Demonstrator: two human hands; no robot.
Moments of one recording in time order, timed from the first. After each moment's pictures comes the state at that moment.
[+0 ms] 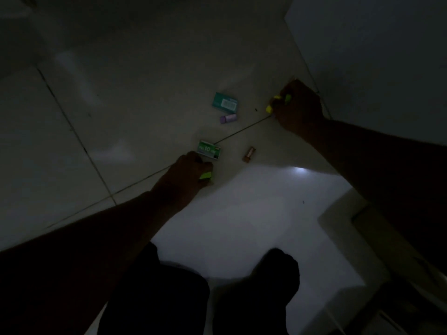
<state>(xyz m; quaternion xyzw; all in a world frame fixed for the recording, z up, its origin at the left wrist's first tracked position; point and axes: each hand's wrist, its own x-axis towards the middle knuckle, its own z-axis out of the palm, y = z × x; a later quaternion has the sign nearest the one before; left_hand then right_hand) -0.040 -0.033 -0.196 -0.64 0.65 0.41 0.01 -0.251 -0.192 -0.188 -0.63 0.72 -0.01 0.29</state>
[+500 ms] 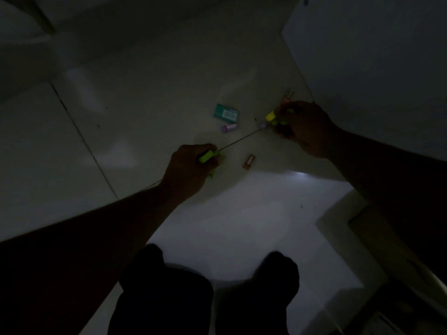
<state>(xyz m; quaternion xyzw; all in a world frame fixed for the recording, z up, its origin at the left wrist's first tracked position) -0.045 -0.064 -0.162 -0.71 0.41 0.53 -0.23 -0.262 -0.186 -0.158 -0.33 0.66 -0.19 0.65</state>
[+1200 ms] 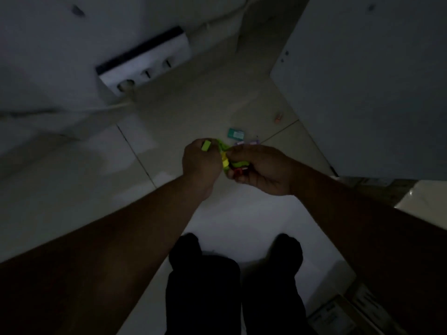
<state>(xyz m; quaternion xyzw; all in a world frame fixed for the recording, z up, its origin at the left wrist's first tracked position) -0.033 -0.086 0.003 -0.79 0.21 0.50 -0.30 -0.162 -0.108 0.008 -0.20 0.50 -0.12 0.84</state>
